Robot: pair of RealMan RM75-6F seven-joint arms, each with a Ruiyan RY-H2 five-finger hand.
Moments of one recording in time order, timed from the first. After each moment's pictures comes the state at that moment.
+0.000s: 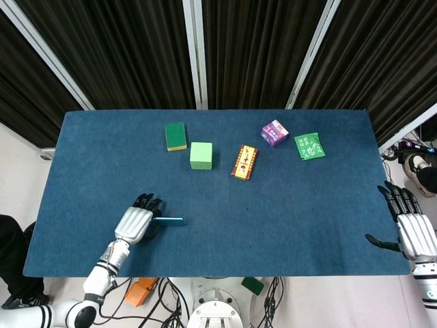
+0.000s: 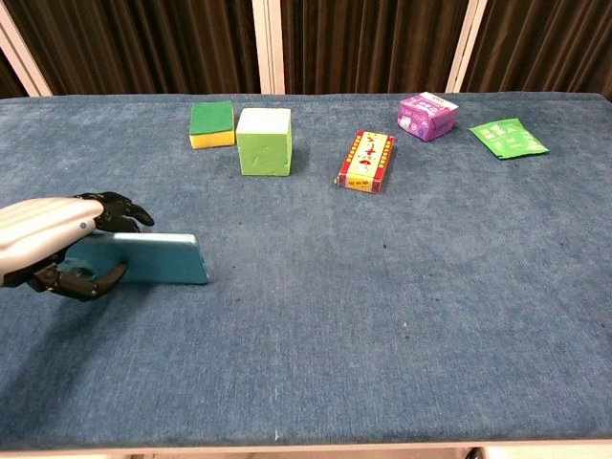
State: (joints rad) left arm -0.43 -1.56 -0.04 -1.60 1.25 1.06 0.41; right arm 0.11 -1.08 0.03 -1.53 -1.57 1.47 0.24
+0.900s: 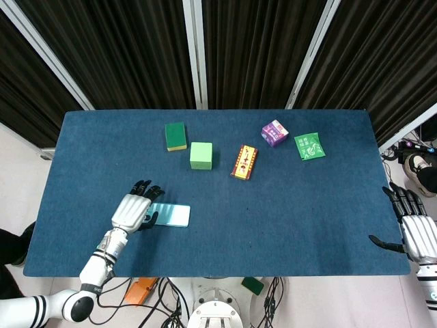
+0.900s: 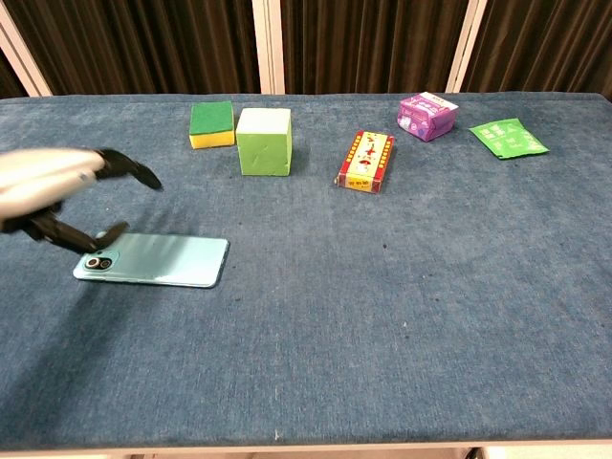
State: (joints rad) left arm -0.48 -1.47 -0.08 -1.70 1.19 1.13 0.46; right arm 0.10 -1.08 0.03 -1.50 -1.56 1.47 0.27
